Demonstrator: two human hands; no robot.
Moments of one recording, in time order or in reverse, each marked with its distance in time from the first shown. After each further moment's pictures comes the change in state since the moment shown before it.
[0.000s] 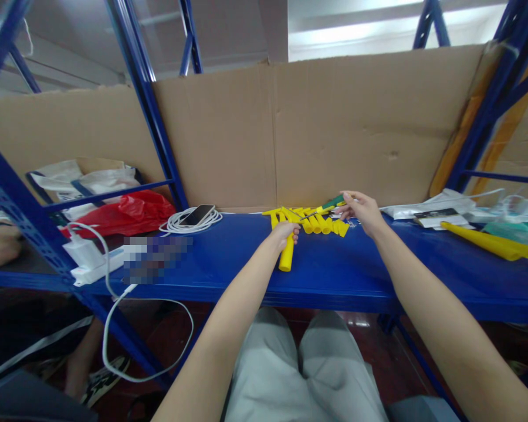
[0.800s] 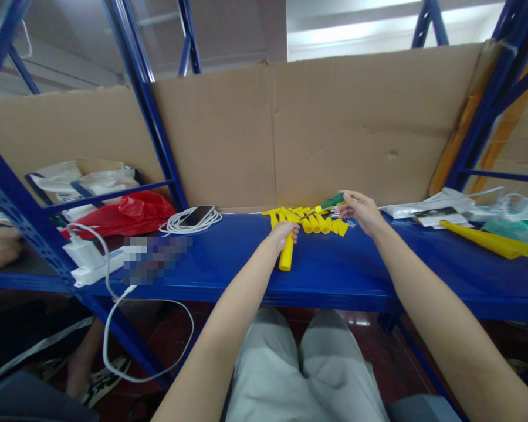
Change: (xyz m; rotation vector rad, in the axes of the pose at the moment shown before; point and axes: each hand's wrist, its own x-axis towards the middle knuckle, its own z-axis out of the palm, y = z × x) left_hand 0.003 0.000 -0.001 -0.008 0.001 -0.025; right_hand -0.001 -0.002 0.001 0.111 -0.029 0.061
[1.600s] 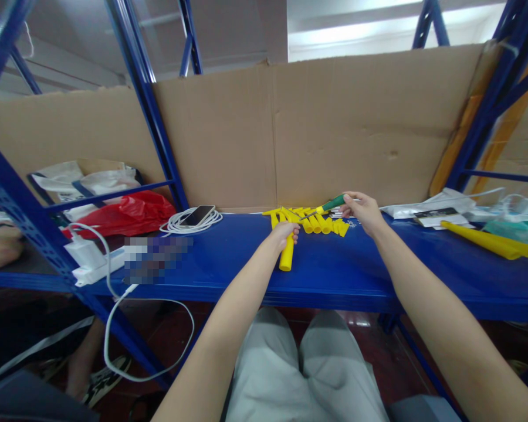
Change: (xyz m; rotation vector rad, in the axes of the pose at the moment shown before) left_hand -0.001 0.000 0.000 0.008 -0.004 0.015; right_hand 0.007 0.012 -0.006 -0.108 0.092 -0.092
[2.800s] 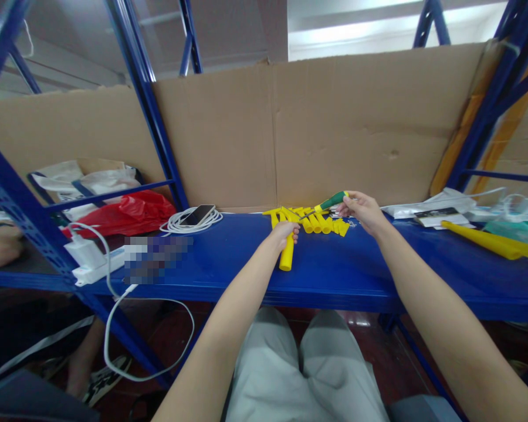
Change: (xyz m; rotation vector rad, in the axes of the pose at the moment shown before) left_hand 0.002 -0.001 -0.001 -0.010 0.003 -0.008; right_hand -0.004 -0.007 -0.001 0.086 -0.127 0.009
